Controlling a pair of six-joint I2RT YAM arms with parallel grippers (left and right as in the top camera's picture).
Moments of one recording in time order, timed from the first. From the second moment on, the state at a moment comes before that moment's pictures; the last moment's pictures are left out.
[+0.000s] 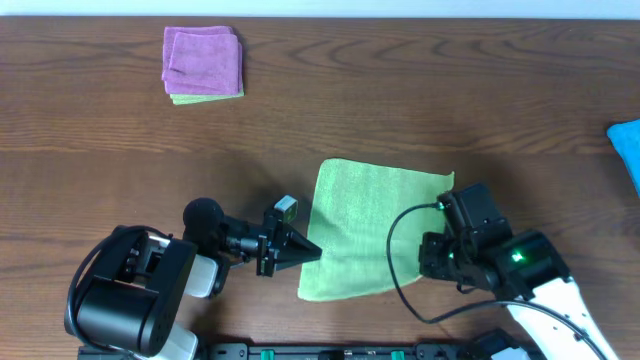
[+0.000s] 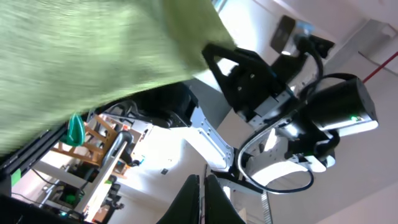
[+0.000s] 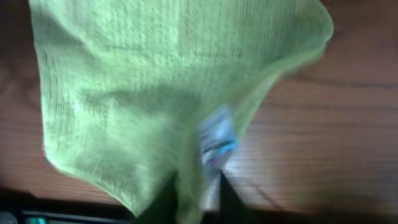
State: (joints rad) left arm -0.27 1.72 0.22 1.49 1.51 -2.09; right arm 0.41 1.00 0.83 -1.14 -0.08 0.58
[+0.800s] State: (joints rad) left arm -0.43 1.72 0.45 0.96 1.36 -1.84; right arm 0.40 1.25 0.72 -0.63 0.03 0.54
